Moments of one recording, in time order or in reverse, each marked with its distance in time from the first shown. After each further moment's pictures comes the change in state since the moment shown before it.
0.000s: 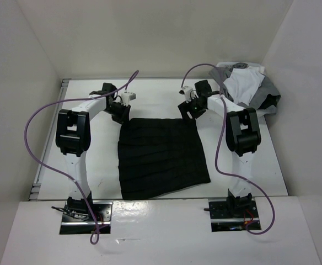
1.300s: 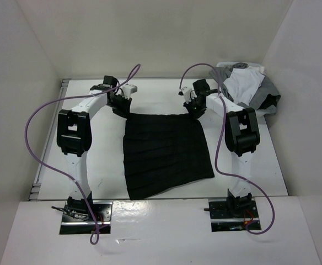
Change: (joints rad) left arm -0.019 0.002 0.089 -0.011 -0.060 -0.003; right arm 0.021 0.005 0.020 -0.079 0.119 -0.080
